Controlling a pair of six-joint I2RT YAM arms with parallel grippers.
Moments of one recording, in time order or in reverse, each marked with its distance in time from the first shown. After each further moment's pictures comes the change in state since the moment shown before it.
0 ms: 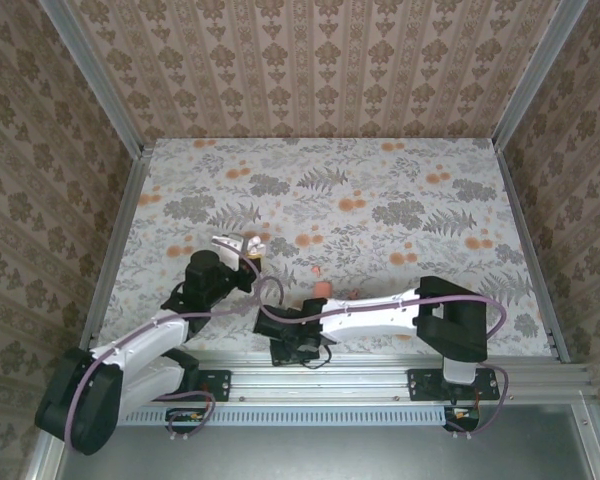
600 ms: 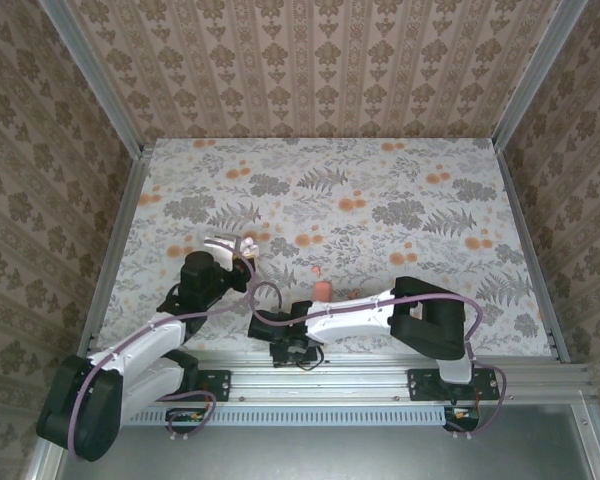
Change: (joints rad) left arm 0.048 -0.024 -0.014 -0.026 0.005 -0.027; right arm -0.008 0.112 0.051 -0.044 0.024 0.021
